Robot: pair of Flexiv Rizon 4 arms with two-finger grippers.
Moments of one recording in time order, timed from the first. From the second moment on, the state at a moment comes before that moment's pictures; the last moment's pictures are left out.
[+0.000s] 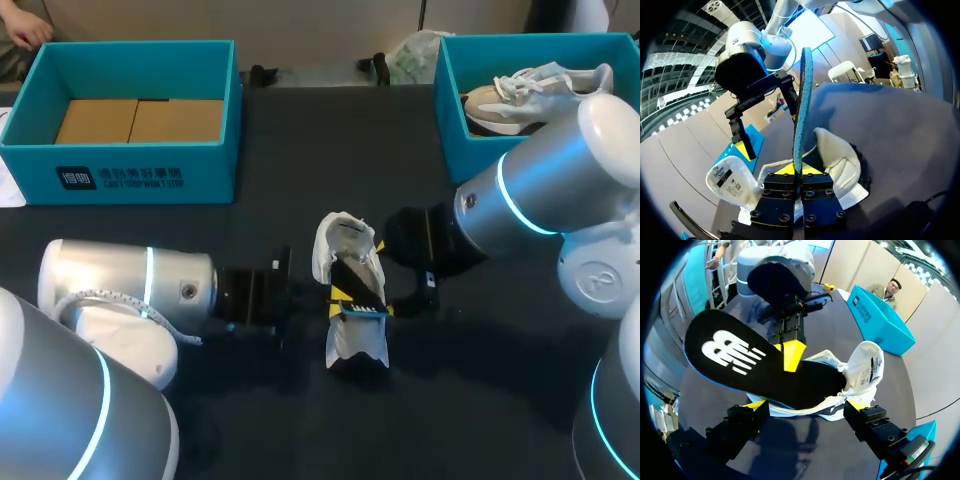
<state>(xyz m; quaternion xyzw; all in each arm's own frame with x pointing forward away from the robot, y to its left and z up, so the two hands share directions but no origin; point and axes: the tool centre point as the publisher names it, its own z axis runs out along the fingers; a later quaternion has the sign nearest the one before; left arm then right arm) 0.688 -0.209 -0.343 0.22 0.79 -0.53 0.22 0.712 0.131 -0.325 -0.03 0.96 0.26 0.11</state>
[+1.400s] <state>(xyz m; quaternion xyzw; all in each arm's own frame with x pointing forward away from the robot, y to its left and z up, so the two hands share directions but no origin) 0.685 -0.213 -0.353 0.26 0.77 -0.53 0.24 0.712 0.131 -0.325 -0.03 0.96 0.26 0.11</state>
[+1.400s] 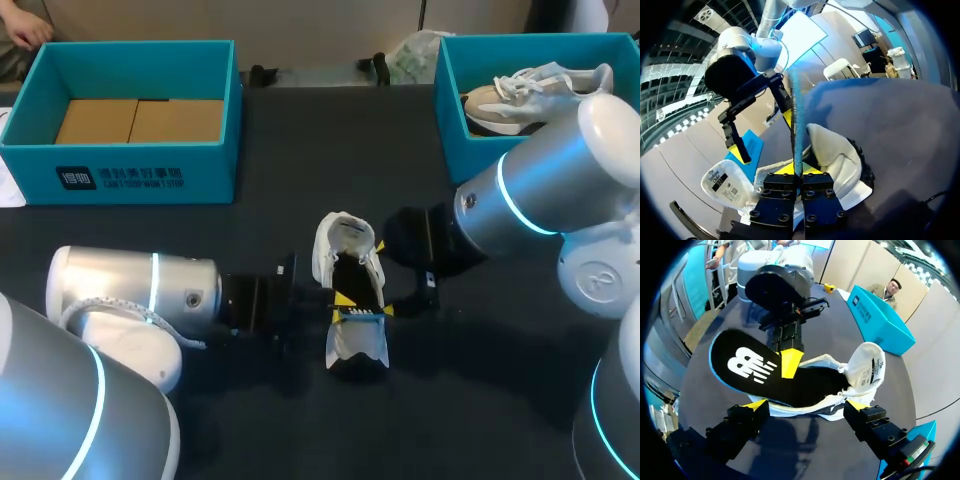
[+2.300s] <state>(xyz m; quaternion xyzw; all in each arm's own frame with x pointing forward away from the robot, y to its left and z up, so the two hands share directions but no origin) 0.694 -0.223 -0.334 0.28 0.75 -0.53 0.26 0.712 0.131 -0.325 -0.03 0.96 0.26 0.11</state>
